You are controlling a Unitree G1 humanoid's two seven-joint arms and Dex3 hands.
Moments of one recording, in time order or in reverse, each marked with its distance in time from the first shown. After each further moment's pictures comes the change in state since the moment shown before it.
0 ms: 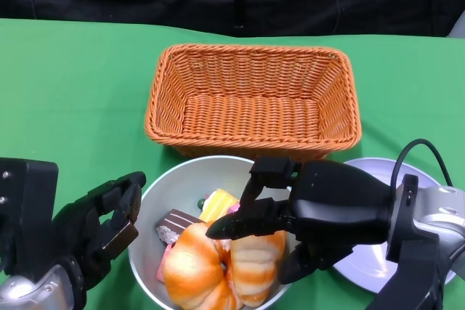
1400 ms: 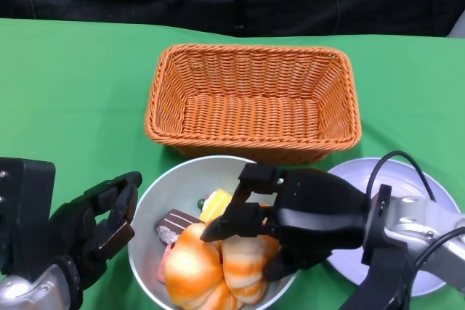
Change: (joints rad) left arm 0.000 0.009 0.006 0.001 0.004 0.001 -0.002; right arm -0.076 0.069 0.097 0.239 -0.202 -0.063 -0.265
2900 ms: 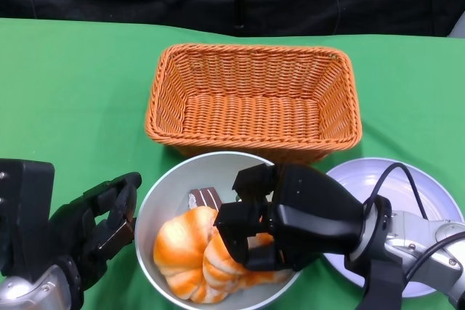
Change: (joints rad) left arm 0.000 -0.019 0.013 -0.001 0.011 0.007 0.004; right arm -0.021 0.052 0.015 0.129 -0.115 -0.143 -0.478
